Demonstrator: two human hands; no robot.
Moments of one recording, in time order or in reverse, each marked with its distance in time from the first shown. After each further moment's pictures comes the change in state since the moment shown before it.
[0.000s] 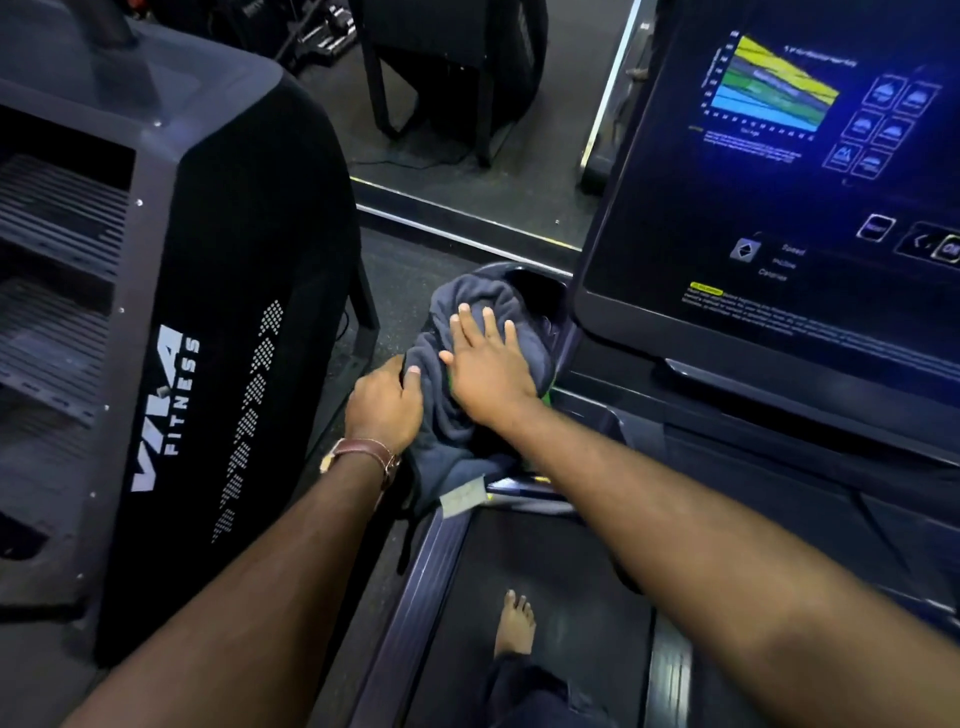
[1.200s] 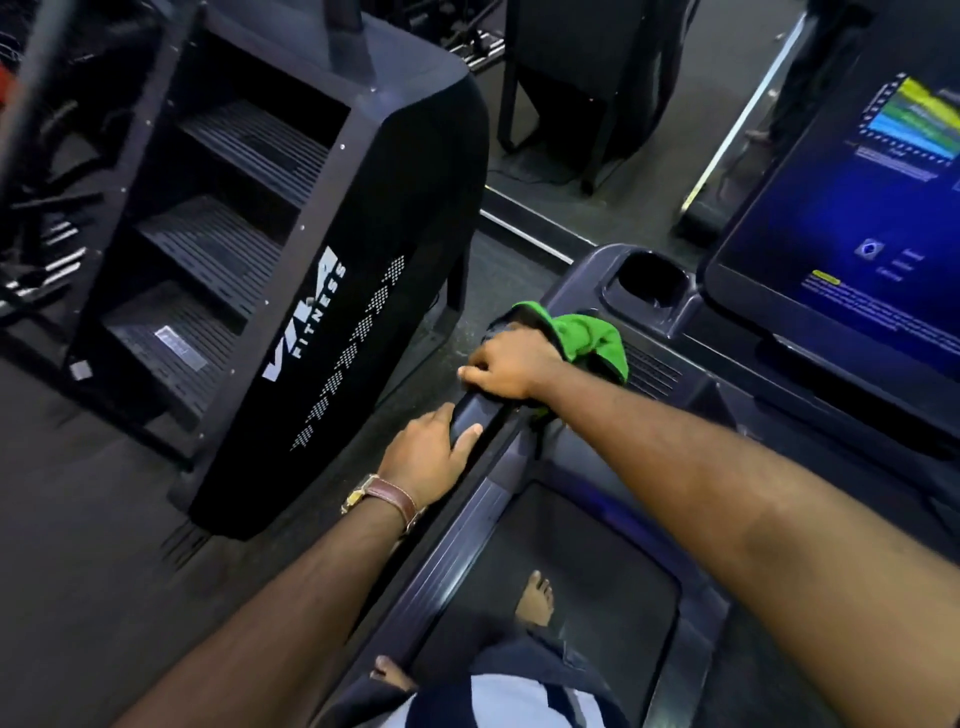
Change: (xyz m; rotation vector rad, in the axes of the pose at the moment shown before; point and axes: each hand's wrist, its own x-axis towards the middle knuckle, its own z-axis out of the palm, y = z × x) left_hand -0.193 -0.112 -0.069 0.077 -0.098 0.075; right_hand -0.079 -0.121 0.003 -0.205 0.028 -0.541
